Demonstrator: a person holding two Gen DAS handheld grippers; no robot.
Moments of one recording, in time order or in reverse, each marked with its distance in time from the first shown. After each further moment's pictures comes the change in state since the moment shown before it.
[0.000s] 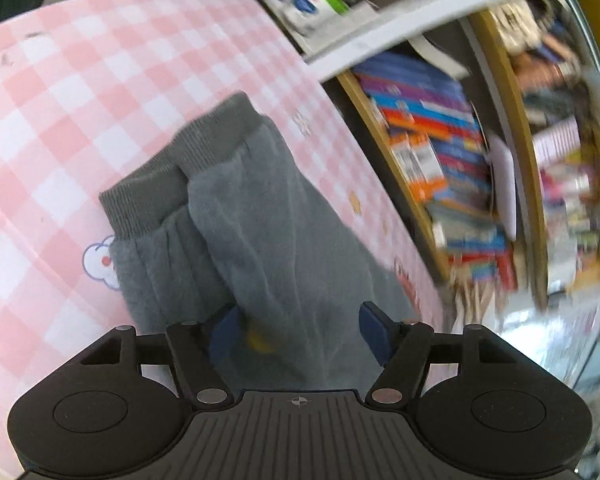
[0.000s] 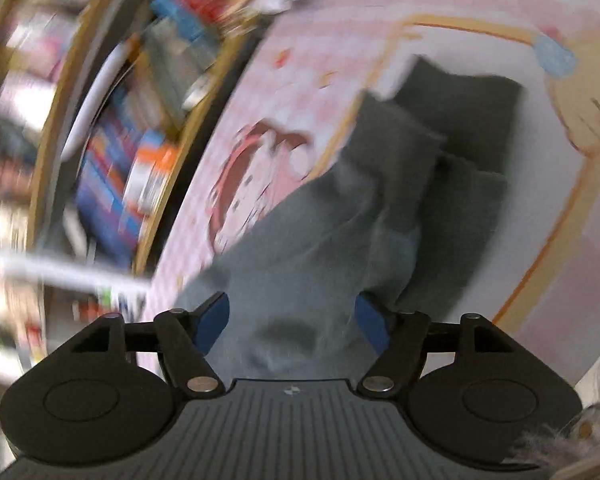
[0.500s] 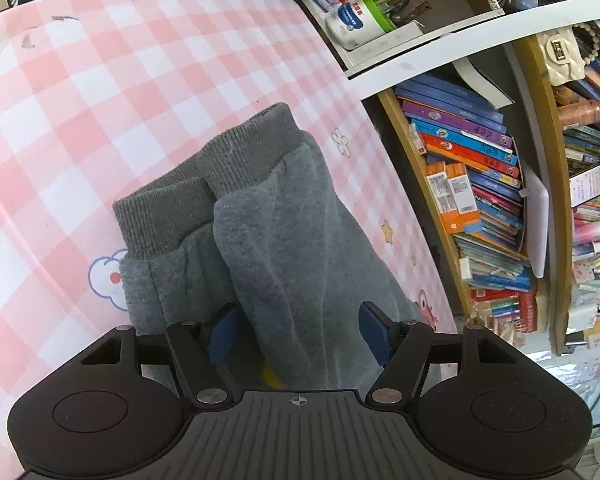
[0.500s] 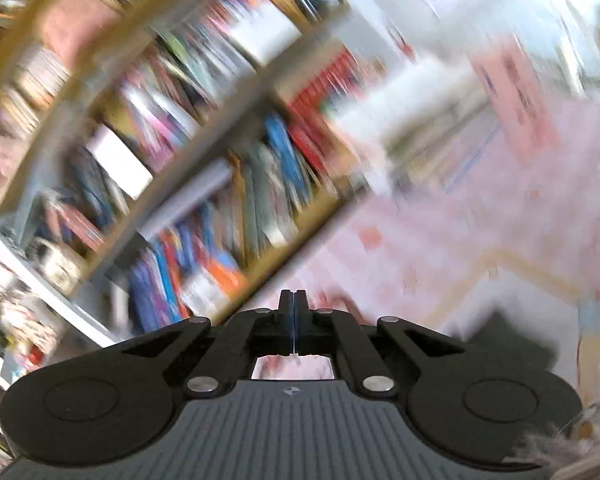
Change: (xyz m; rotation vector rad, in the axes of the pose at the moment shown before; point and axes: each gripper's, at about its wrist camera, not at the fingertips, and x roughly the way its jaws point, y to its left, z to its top) left arm 0.021 0.013 0.006 -0.061 -0.035 0.080; right arm -0.067 0.093 0.034 -0.376 -0.394 0.104
